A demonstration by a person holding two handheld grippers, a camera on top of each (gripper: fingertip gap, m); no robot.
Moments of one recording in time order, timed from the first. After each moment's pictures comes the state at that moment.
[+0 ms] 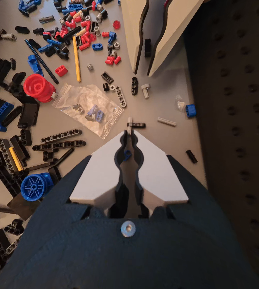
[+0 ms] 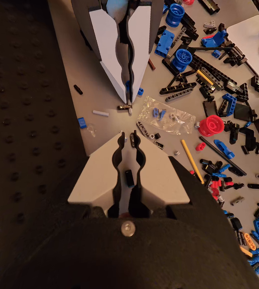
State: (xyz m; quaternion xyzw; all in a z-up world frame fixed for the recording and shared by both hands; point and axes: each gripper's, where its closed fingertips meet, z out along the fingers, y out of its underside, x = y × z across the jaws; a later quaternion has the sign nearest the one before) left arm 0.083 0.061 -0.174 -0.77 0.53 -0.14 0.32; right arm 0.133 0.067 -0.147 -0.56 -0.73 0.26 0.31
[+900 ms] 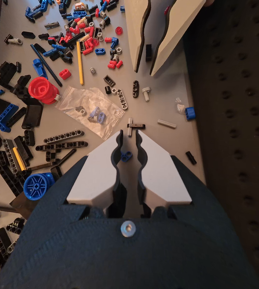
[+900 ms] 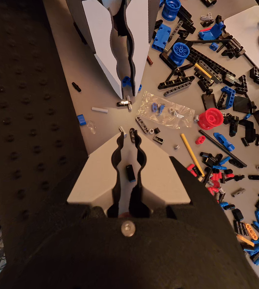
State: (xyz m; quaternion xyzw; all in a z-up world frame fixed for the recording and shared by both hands) left arm 0.083 0.062 -0.170 -0.77 0.53 -0.14 0.33; right arm 0.140 0.069 -0.147 -0.57 -0.72 0.25 0.31
